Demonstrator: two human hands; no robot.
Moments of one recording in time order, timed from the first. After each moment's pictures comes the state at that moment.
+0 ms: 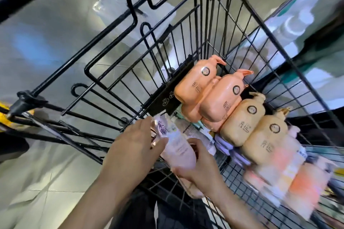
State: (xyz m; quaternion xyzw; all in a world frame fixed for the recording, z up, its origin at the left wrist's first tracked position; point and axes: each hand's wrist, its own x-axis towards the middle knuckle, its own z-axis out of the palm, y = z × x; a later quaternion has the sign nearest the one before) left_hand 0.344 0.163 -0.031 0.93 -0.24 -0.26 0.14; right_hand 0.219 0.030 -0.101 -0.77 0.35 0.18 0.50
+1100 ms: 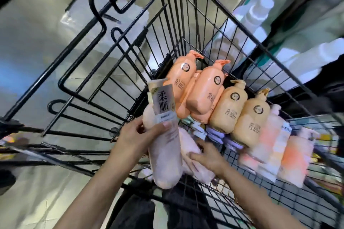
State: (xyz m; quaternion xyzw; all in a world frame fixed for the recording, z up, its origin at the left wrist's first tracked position) left_hand 0.361 0.143 -0.033 0.72 -0.03 -0.44 0.53; right_hand 0.188 -0.010 -0.184 -0.76 0.40 0.23 0.46
